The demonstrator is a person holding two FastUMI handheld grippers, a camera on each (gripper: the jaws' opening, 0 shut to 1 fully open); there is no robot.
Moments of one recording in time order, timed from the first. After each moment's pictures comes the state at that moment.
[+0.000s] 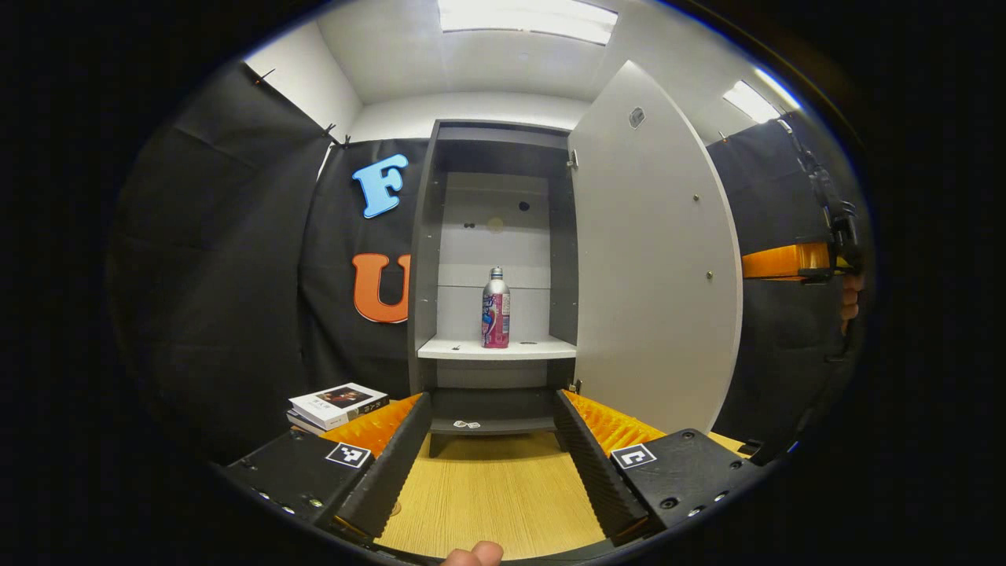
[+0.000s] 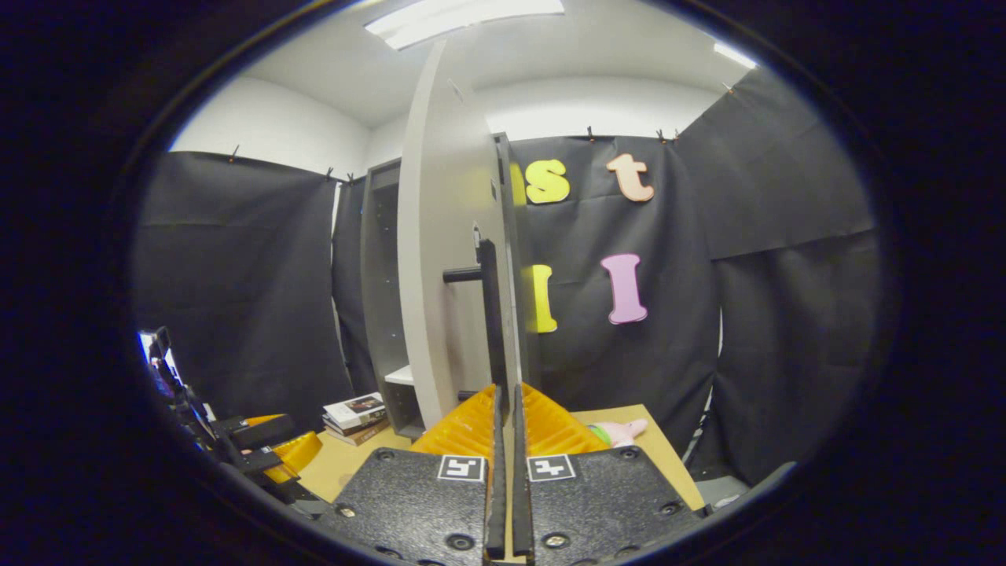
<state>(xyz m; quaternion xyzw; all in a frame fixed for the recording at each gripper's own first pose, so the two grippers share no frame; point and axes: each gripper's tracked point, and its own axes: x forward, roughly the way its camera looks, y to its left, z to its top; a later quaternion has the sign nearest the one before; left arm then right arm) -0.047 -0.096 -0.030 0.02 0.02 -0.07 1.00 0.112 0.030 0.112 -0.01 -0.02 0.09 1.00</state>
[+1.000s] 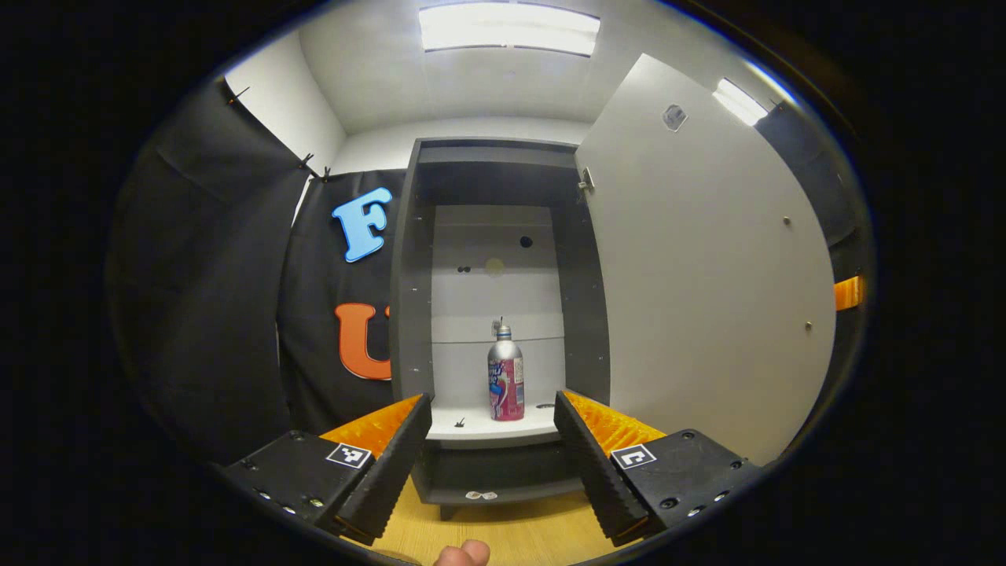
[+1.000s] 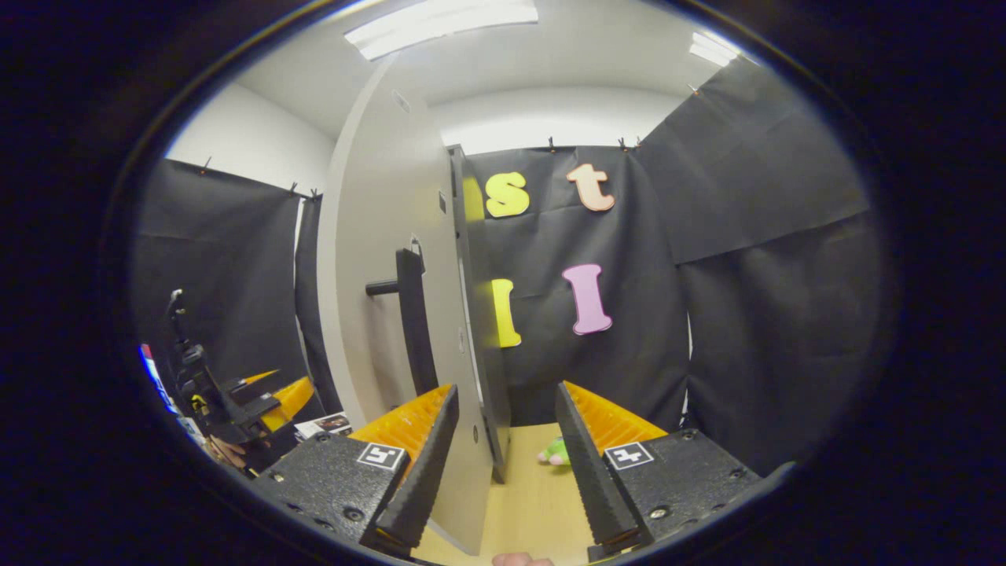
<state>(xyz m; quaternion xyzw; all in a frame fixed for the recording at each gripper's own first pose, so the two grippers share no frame) 0.116 -0.109 0.050 0.05 -0.06 -0.08 0.99 0.138 0.011 0.110 0.03 -0.04 0.06 1.00</state>
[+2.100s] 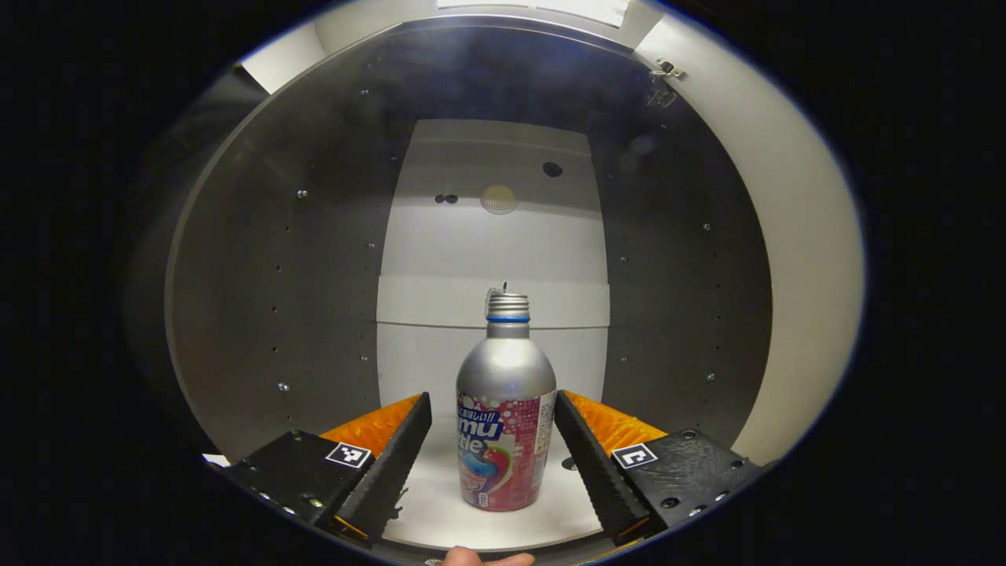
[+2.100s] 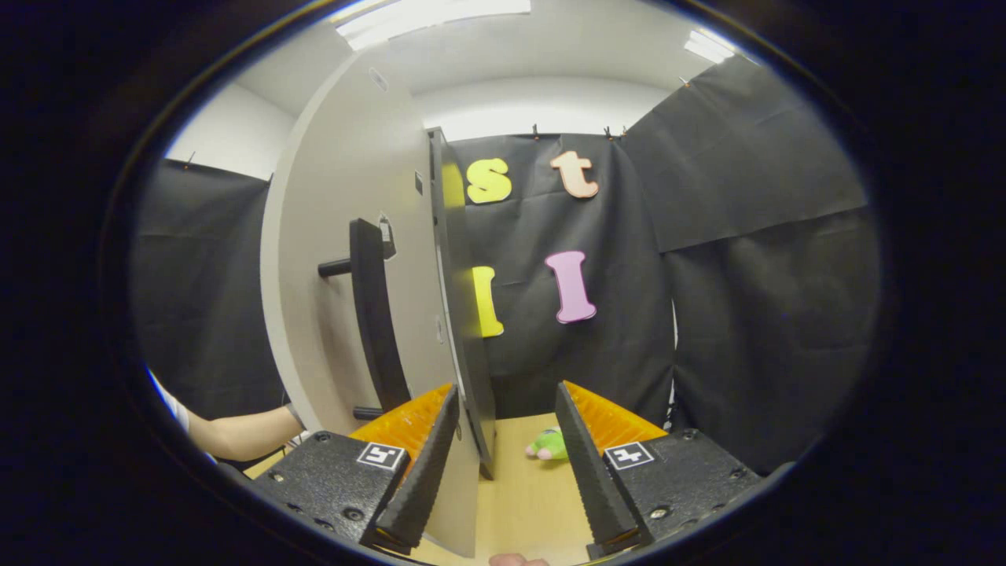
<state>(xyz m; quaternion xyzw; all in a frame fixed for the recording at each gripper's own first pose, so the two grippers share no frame) 0.391 -0.144 -0.007 0.02 -0.02 -0.08 1.00 0.165 0.001 0.101 0.03 -0.02 0.02 1.00</state>
